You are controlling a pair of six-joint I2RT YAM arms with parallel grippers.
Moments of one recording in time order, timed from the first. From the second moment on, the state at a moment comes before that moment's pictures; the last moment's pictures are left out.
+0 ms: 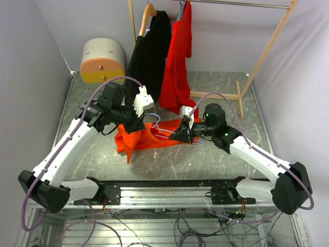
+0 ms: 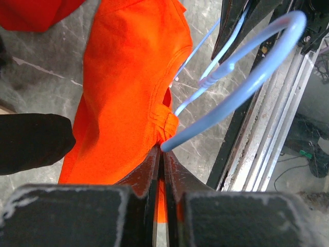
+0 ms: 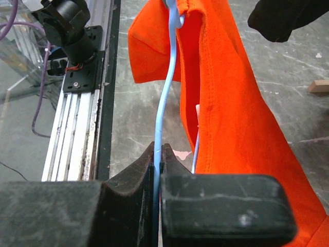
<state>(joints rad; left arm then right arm) -0.52 1.22 1.34 -0.95 0.56 0.41 0.61 1.17 0.77 0.05 -0.91 -0.21</state>
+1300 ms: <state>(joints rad) -0.52 1.14 1.24 -0.86 0.60 0.55 0.61 1.20 0.78 0.03 -0.93 -0.21</state>
